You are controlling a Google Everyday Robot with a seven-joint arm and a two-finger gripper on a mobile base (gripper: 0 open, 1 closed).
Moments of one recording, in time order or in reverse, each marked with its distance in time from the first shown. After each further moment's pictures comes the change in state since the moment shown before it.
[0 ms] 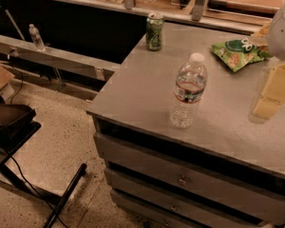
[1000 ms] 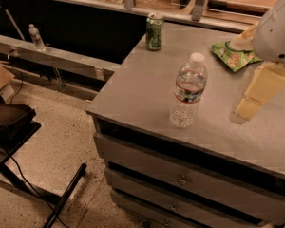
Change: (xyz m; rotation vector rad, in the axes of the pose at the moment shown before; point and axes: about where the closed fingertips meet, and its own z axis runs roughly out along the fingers) arm -0.032 0.009 0.010 -0.071 -0.161 -0.003
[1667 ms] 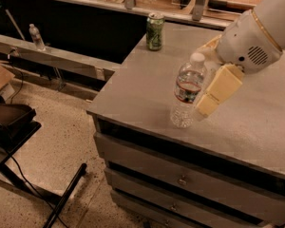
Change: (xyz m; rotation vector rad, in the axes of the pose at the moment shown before) arm -0.056 0.008 0.040 -0.160 -0.264 0.062
